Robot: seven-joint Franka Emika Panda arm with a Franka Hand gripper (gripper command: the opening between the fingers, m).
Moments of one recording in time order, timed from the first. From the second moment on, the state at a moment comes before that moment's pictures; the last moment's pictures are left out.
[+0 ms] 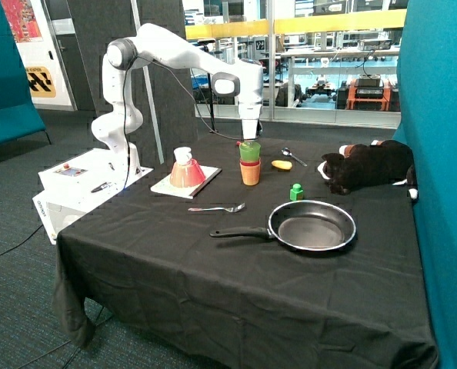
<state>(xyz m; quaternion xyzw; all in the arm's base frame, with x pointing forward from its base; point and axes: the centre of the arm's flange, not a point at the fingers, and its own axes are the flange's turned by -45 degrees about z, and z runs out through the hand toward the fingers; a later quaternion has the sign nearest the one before) 0.618 0.034 0.410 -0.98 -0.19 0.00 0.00</state>
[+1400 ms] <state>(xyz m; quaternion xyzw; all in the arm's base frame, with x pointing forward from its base) 0.607 0.037 0.398 -0.98 -0.21 0.00 0.00</state>
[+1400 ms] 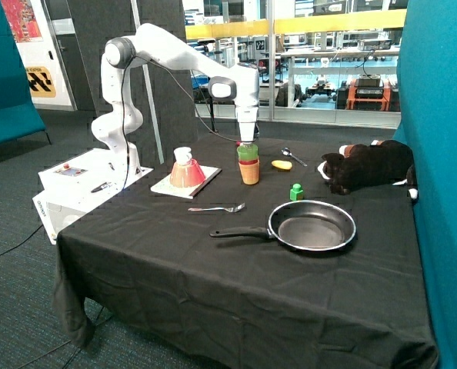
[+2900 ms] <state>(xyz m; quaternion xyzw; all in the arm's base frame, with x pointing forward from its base) 0.593 0.027 0.410 -0.98 -0.21 0.00 0.00</state>
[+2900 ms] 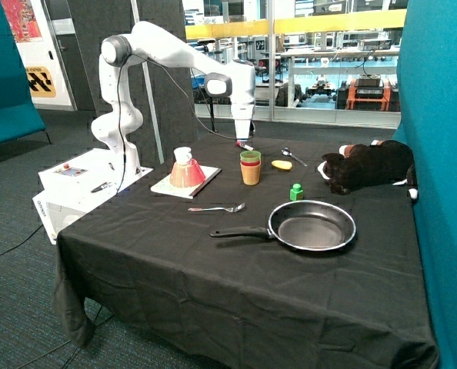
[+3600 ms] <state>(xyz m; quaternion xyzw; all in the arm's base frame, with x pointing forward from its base) 0.562 0.016 0.426 -0.98 -0.21 0.00 0.00</state>
